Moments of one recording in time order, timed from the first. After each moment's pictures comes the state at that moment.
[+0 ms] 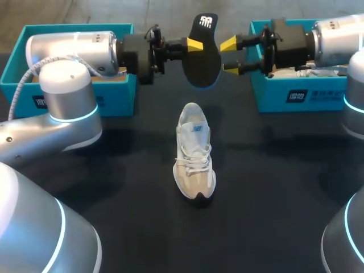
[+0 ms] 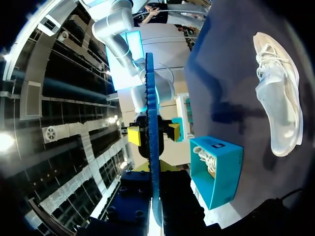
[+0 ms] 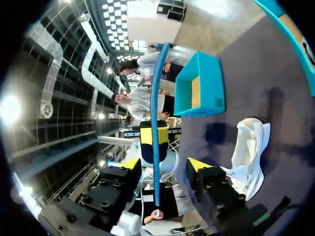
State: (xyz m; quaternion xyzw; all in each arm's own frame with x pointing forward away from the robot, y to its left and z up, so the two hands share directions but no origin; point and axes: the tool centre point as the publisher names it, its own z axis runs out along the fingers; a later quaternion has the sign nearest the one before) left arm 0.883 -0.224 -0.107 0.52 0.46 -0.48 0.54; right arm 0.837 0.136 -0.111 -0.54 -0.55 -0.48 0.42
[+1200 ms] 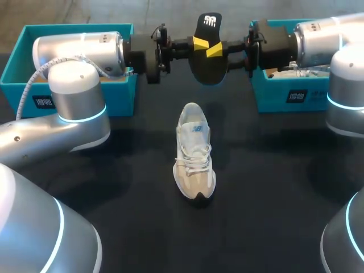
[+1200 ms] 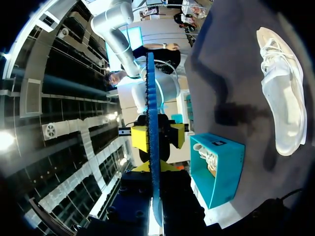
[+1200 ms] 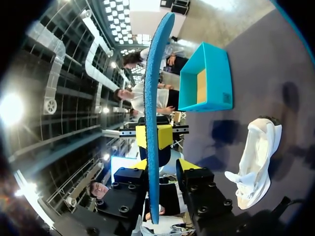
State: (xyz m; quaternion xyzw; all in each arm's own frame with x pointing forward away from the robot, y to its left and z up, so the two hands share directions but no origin) left arm 0.892 -0.237 -0.110 0.51 0.47 -0.47 0.55; right arm 0.843 0.165 -0.118 -0.51 -0.56 -0.48 0.44
